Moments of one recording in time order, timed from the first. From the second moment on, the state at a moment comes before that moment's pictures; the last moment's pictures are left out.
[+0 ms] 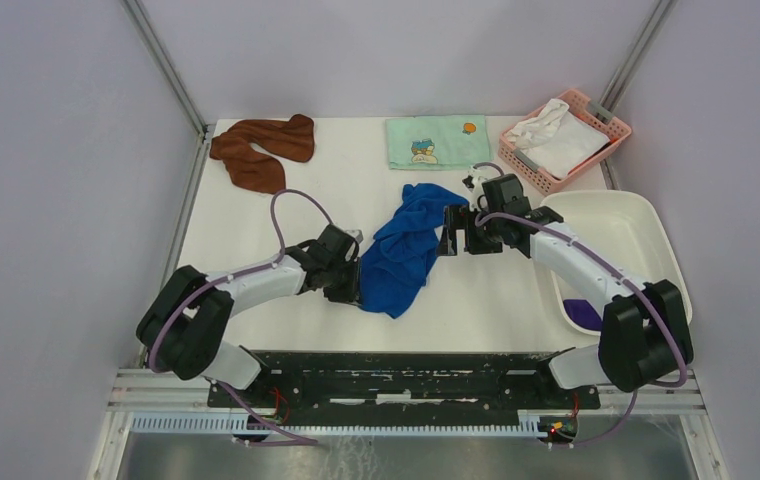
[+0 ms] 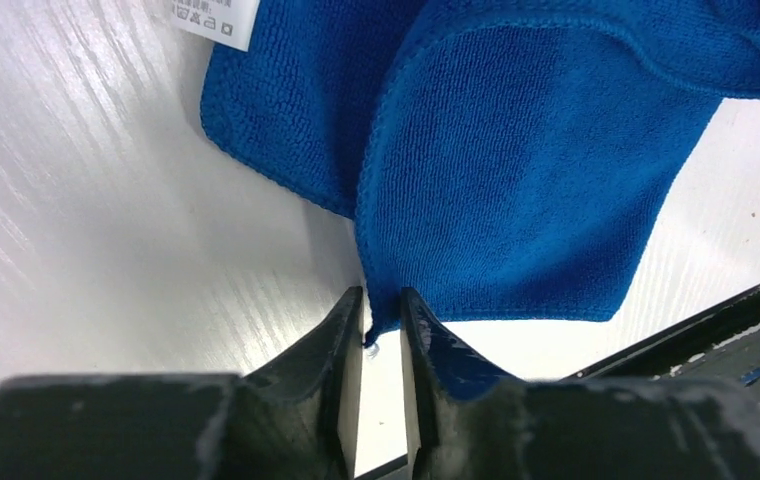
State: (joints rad) left arm -0.64 1.47 0.71 -0.35 0.16 -0.51; right arm 0.38 1.39 0.96 -0.49 -0.29 0.32
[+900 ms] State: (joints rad) left arm -0.64 1.11 0.96 -0.72 -0.30 -0.48; right arm 0.51 1.90 1.34 -0.40 -0.13 0.25
